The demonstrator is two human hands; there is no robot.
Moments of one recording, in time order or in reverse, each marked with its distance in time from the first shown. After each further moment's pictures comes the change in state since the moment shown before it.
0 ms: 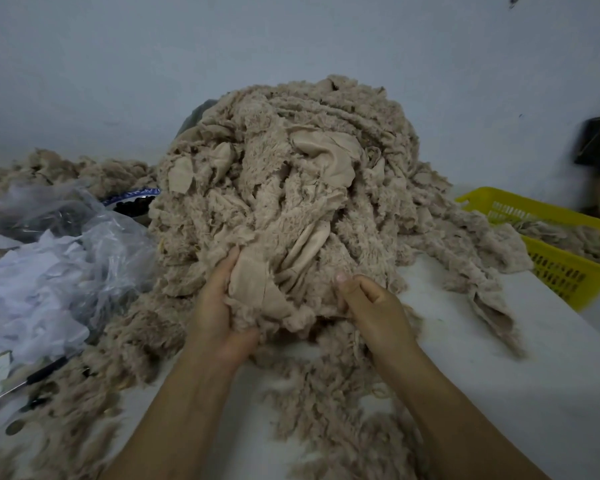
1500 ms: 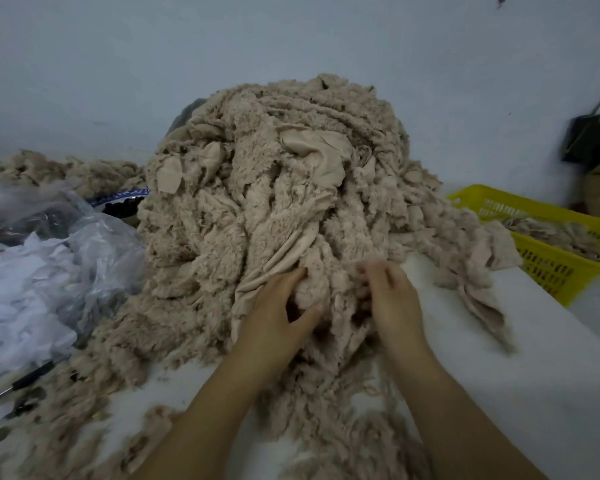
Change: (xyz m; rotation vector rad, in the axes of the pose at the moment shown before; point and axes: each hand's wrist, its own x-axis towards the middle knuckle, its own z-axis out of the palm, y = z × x) left_hand 0.000 -0.042 0.000 1.485 -0.117 0.220; right_hand 0.017 0.006 -0.017 0.023 0.342 0.119
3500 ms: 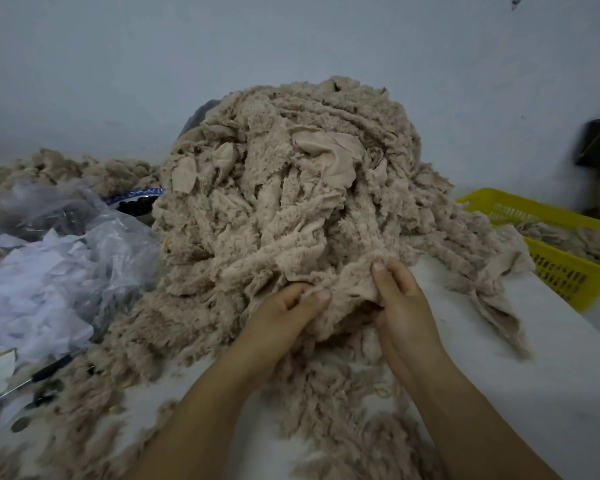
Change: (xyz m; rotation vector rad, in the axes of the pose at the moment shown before) left_hand -0.009 0.012 -0.013 -0.601 -0.154 -0.159; right_hand -0.011 -0.009 0.008 0.539 -0.121 0.178
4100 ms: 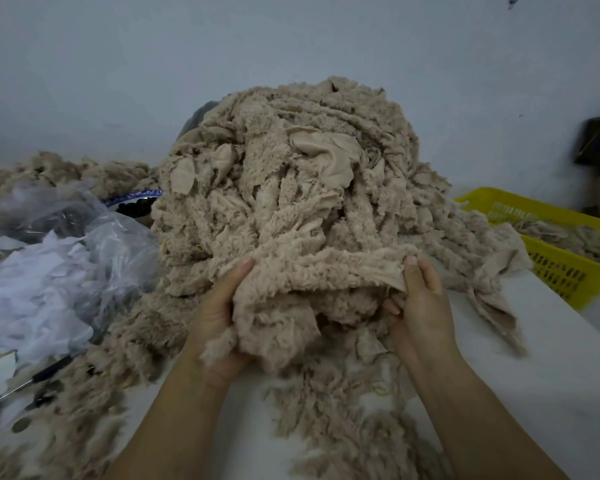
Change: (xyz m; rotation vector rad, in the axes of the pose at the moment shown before) left_hand -0.010 0.014 -0.031 -0.839 -0.098 -0.015; right_hand 0.005 -0.012 -0.013 0.145 0.151 -0.098
